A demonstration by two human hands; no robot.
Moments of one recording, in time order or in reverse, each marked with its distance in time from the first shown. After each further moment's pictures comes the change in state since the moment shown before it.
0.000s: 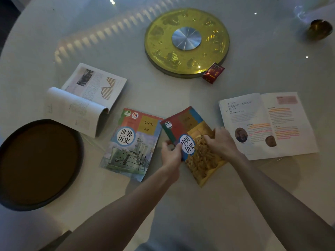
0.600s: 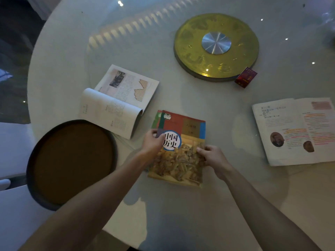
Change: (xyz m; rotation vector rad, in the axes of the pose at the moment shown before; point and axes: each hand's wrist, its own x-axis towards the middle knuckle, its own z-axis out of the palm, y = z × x) left_hand 0.079 0.102 -0.173 0.454 0.008 0.247; right_hand -0.054 -0.124 0.102 0.809 -0.243 0.279
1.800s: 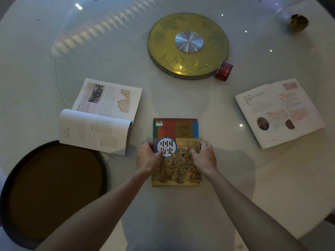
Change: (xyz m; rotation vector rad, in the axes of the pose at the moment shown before) left_hand 0.018 -0.033 0.008 0.564 -0.004 0.174; right_hand 0.007 0.015 0.035 -0.497 0.478 -0.110
